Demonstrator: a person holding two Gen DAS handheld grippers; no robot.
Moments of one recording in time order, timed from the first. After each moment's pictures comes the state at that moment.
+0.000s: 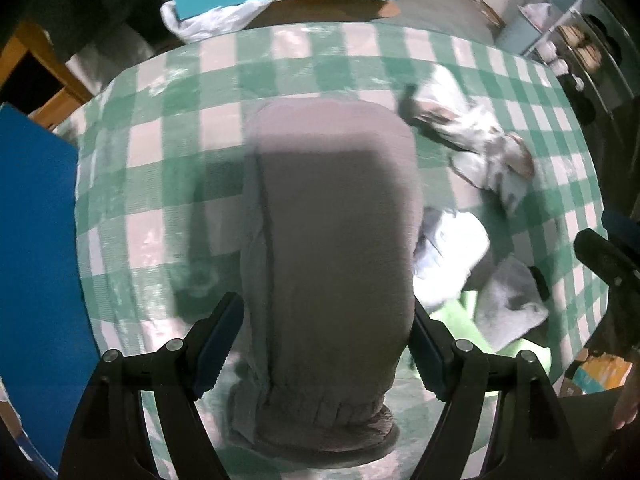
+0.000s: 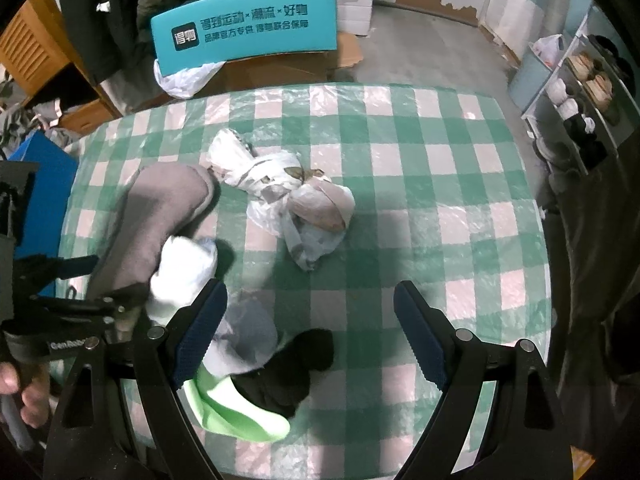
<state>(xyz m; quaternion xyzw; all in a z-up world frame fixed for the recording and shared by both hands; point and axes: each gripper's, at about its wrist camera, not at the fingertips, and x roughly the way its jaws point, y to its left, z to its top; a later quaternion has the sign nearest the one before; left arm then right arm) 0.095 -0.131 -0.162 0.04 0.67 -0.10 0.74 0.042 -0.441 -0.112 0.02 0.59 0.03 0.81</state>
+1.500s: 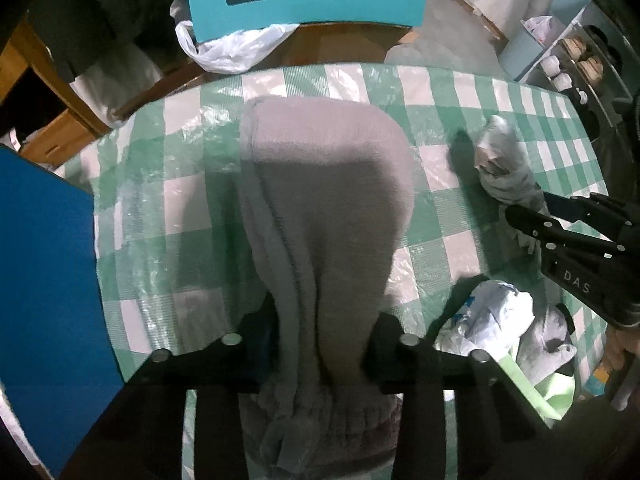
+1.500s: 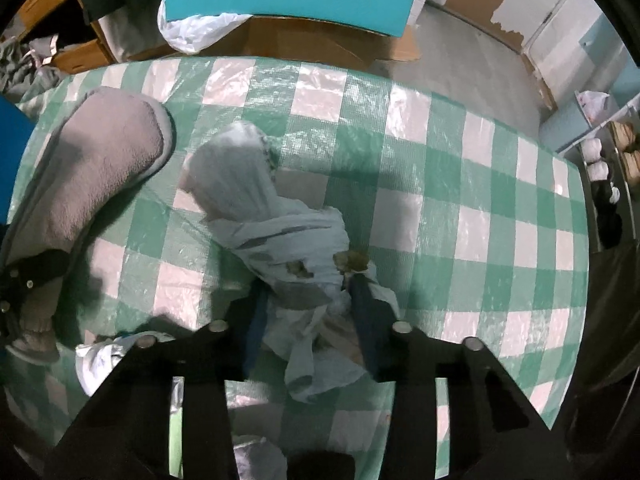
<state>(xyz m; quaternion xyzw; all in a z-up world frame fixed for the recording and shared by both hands) 0.137 -0.102 -0.167 0.05 0.64 -0.12 0.76 0.123 -0.395 -0.178 -0.07 0.62 0.06 0.78</state>
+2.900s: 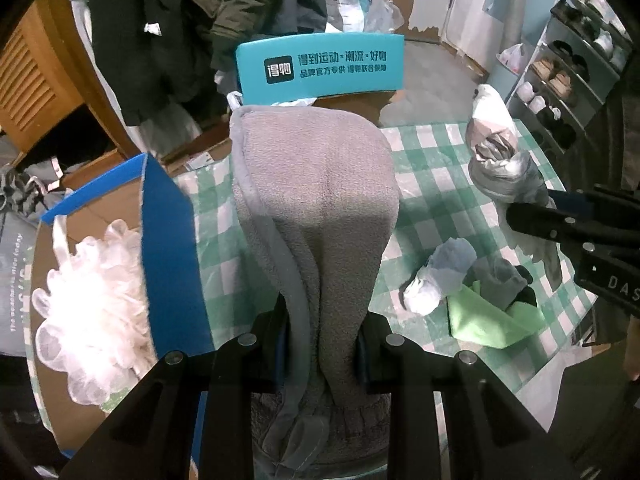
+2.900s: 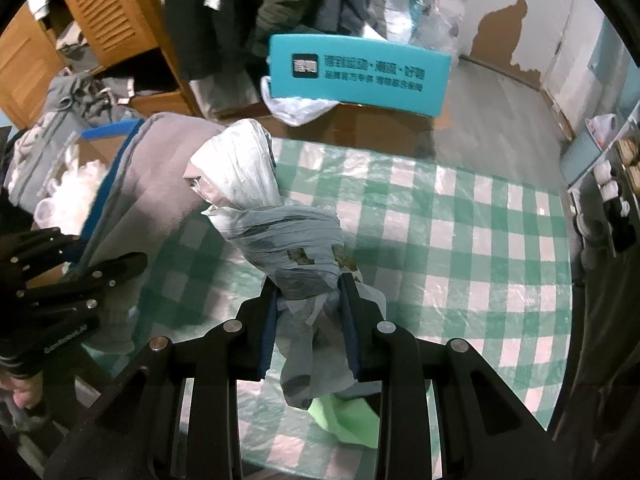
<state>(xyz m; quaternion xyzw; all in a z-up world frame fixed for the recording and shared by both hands) 0.056 -0.058 -0.064 0.08 0.55 -0.12 0.83 0.042 -0.337 -0.044 -0.02 0.54 0.14 0.83</state>
